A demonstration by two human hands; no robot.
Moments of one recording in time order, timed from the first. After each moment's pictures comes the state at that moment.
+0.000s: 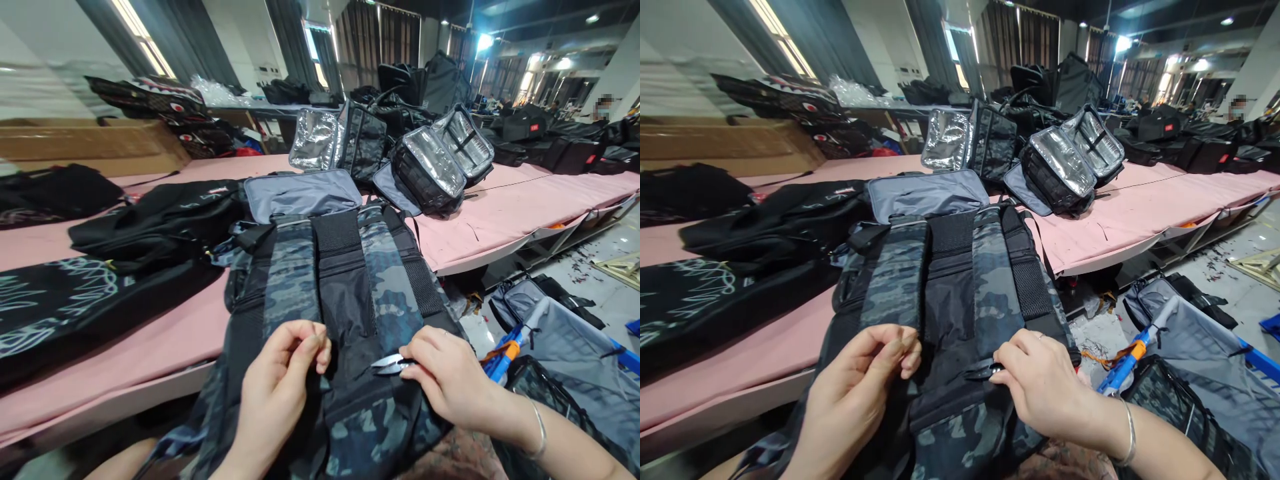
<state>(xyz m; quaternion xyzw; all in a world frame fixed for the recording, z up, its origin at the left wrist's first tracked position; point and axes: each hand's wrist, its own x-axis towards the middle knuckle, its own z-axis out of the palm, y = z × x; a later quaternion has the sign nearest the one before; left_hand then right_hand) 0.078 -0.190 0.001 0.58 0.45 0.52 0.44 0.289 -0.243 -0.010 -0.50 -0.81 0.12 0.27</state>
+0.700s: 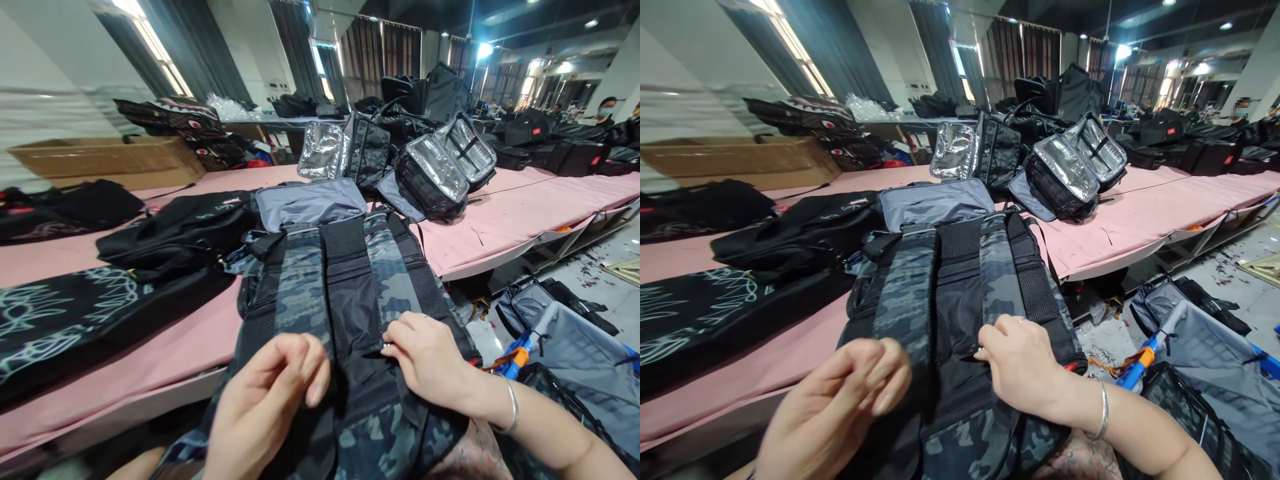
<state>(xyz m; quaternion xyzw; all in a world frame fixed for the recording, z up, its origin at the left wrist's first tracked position) 0.065 -0.202 0.020 0.54 0.37 0.53 0.55 0.262 -0.210 0.001 -0.51 -0.81 0.04 0.29</state>
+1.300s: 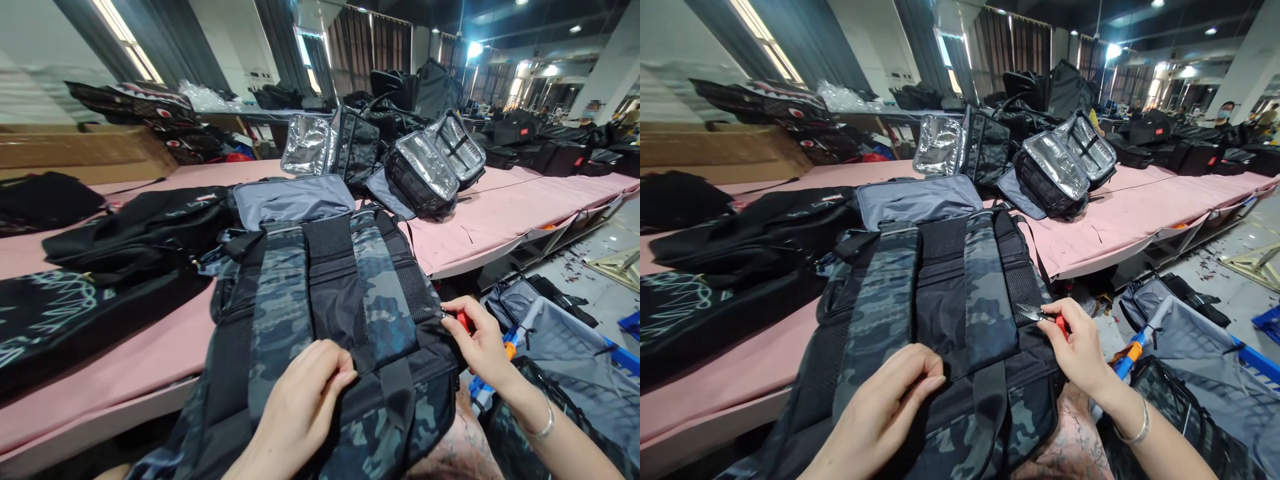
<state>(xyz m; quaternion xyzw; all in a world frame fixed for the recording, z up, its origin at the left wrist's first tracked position) 0.083 -0.191 -0.002 0.87 0.37 0.28 0.15 0.335 -0.226 -0.022 -0.57 -0.64 0.11 0.50</state>
